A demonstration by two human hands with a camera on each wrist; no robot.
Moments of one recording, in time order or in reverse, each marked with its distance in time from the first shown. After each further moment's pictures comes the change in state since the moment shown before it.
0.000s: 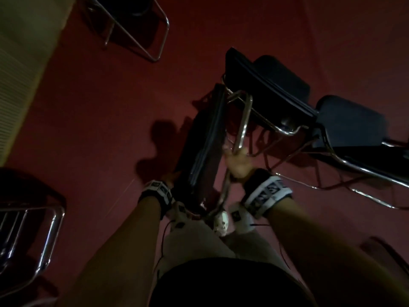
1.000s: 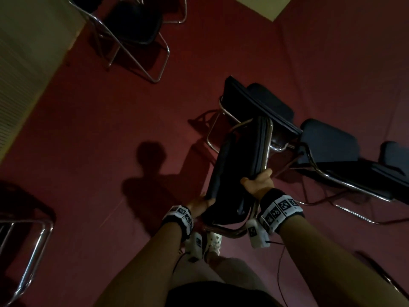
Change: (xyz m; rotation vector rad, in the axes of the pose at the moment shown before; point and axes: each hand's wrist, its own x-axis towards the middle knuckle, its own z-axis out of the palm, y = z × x) left_hand -0.068 -0.034 0.093 0.188 -0.377 0.157; right_hand -0.055 0.044 -0.091 -0.258 0.057 0.015
